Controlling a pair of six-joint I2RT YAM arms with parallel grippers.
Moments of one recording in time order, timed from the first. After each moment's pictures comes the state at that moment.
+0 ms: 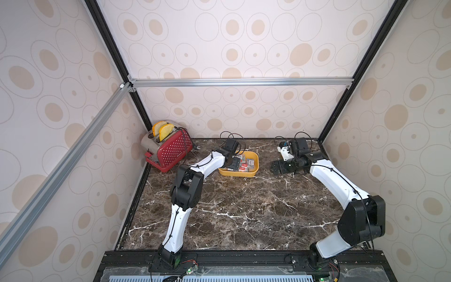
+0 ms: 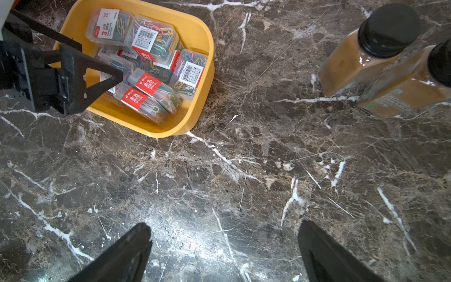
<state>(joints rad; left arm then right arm) -0.51 2.23 1.82 -0.63 -0.17 -0.21 0.33 1.57 1.33 -0.76 -0.15 0.00</state>
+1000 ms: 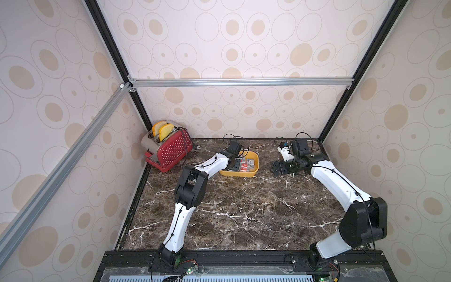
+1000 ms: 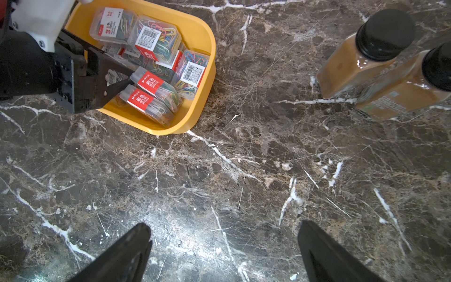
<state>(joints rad) -0.53 2.28 1.84 -0.60 -0.16 -0.21 0.33 1.54 1.32 -0.75 -0.15 -0.02</state>
